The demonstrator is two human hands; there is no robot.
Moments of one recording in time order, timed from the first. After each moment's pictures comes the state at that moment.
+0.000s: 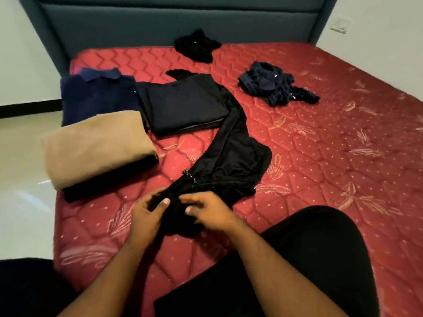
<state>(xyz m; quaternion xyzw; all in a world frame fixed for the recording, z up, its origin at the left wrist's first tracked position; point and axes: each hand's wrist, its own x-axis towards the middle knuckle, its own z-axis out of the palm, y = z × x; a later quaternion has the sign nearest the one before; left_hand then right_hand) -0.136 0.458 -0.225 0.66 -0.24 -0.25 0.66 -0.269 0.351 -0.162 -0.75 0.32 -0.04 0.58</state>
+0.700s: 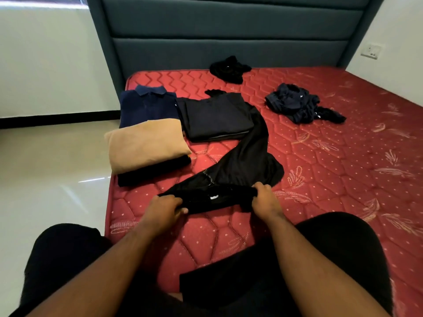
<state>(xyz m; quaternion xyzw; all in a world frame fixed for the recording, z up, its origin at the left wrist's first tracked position) -0.110 0.510 -0.190 0.84 -0.54 -0.03 0.07 -0.321 0.302 -0.181 -0.83 0.49 -0.08 0.24</state>
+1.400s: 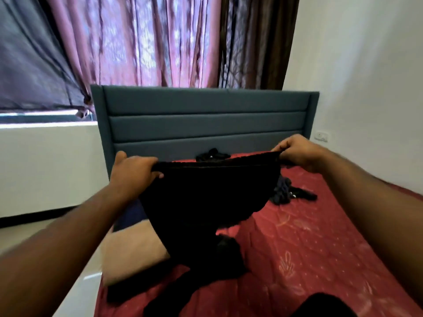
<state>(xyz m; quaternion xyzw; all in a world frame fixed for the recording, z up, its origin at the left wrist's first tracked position) -0.008 0.441 0.148 0.82 -0.47 0.32 0.07 -0.323 0.200 0.206 -0.81 0.38 -0.27 0.37</state>
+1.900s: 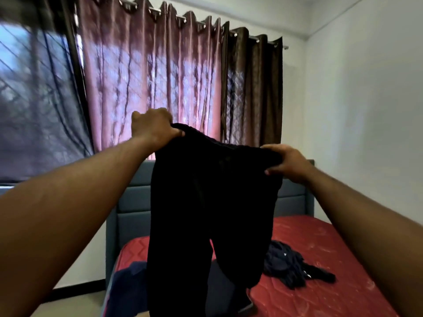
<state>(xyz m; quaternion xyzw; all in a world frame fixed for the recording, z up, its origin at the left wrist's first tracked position) -0.042 0.425 0.433 0.76 -0.43 0.40 0.29 -0.303 0.198 0.361 -0.87 0.21 -0.44 0.13</state>
